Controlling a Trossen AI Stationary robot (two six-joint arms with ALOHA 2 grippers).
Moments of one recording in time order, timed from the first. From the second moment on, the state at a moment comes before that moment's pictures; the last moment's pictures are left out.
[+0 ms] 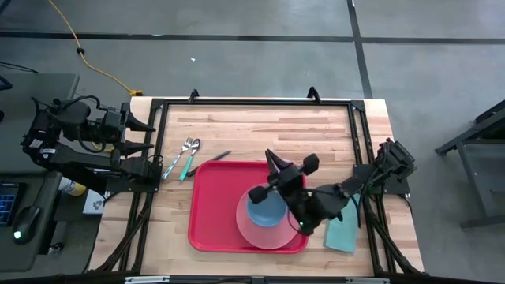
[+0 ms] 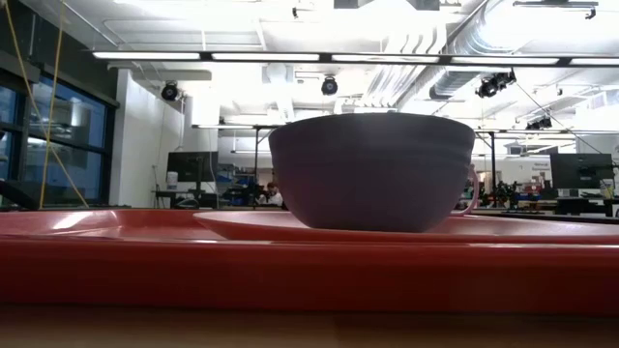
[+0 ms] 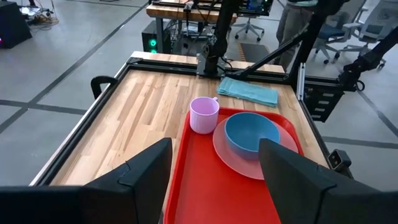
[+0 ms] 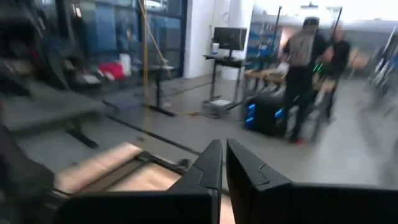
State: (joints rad) left arm 0.01 0.51 1.28 -1.09 -0.06 -0.08; right arm 0.55 1.81 1.69 0.60 1.57 -0.46
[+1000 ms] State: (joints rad) left arm 0.01 0.51 1.28 -1.09 -0.05 -0.05; right arm 0.58 1.48 2.14 -0.06 1.57 -0.94
